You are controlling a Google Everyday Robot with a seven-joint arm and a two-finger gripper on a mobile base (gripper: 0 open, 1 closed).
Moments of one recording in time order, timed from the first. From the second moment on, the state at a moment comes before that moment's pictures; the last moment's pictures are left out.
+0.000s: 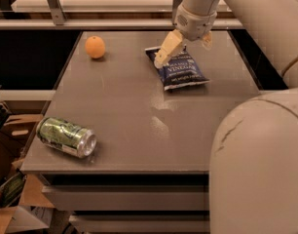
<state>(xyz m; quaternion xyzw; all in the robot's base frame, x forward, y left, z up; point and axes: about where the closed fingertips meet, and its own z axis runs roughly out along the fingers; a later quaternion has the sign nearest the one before) 0.662 -0.115 0.887 -0.29 0.95 0.04 0.08</state>
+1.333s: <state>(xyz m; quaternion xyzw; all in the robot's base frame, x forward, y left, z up) 0.637 -0.071 0.824 -0.24 0.96 0.09 0.04</state>
